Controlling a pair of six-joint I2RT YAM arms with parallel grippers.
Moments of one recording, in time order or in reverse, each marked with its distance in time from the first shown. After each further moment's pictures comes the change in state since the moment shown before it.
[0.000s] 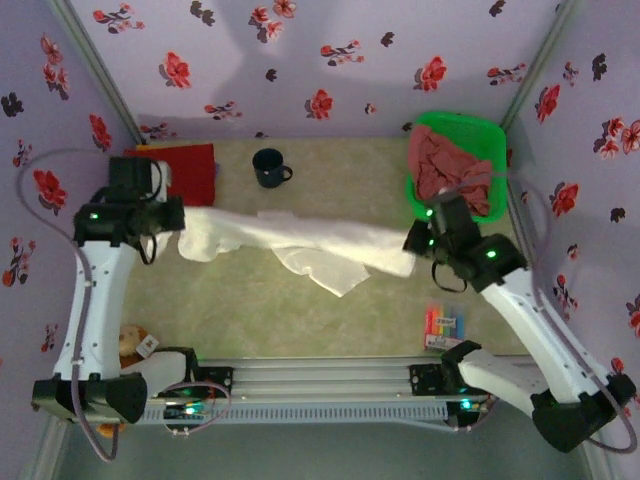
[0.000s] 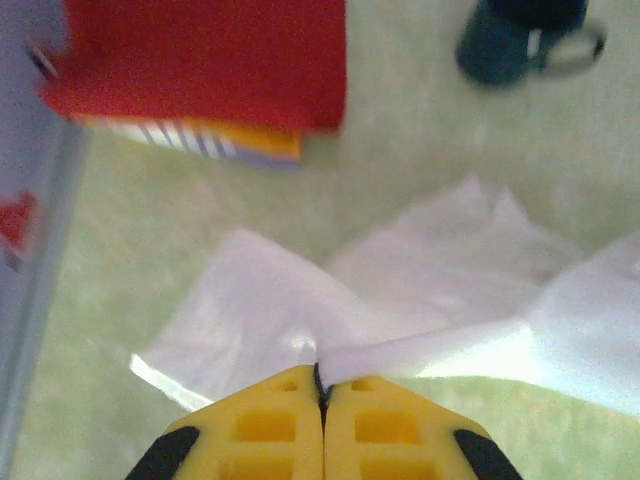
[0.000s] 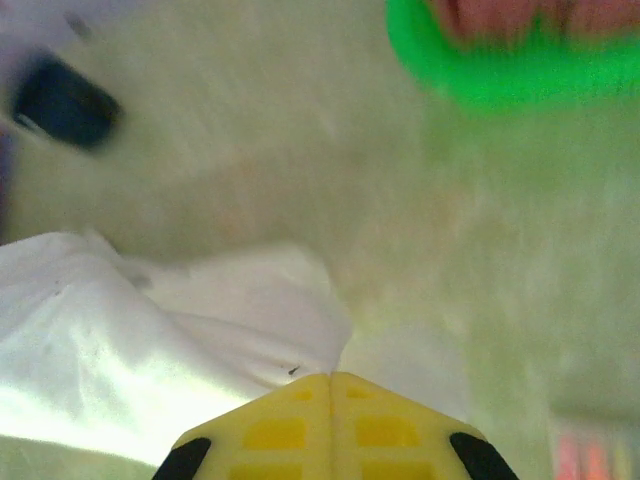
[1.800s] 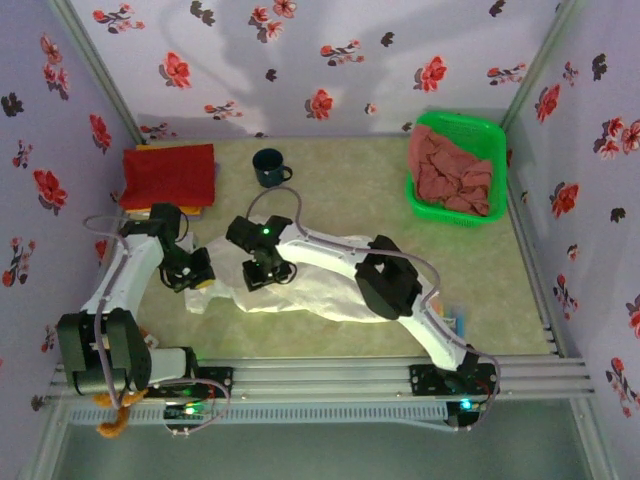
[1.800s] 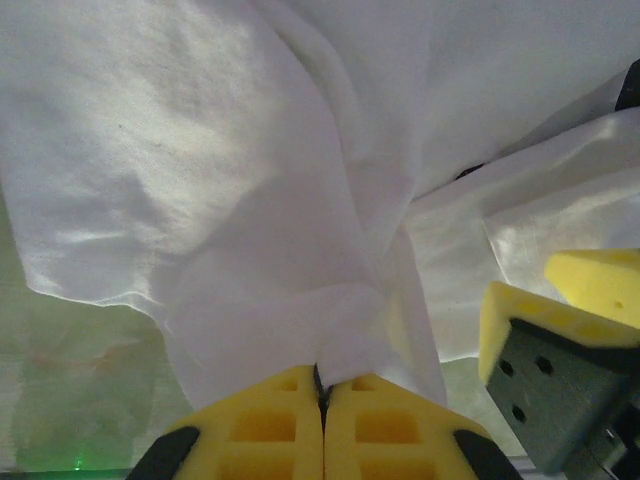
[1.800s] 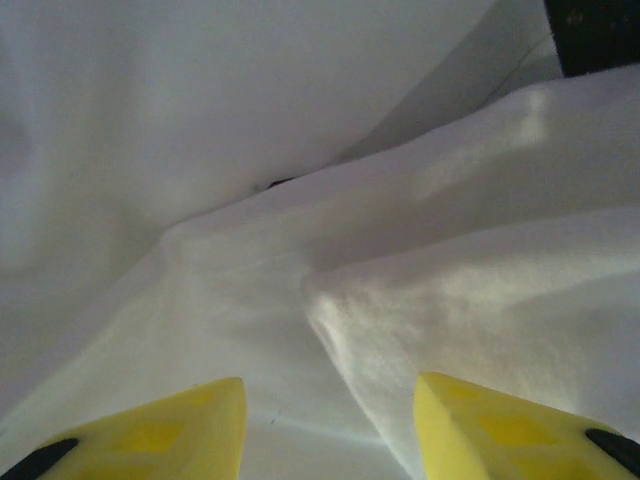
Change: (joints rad) left arm 0.085 0.156 -0.436 0.027 0.343 -0.233; right arm 0.579 1.361 0.967 -0.063 -0.209 -0.105
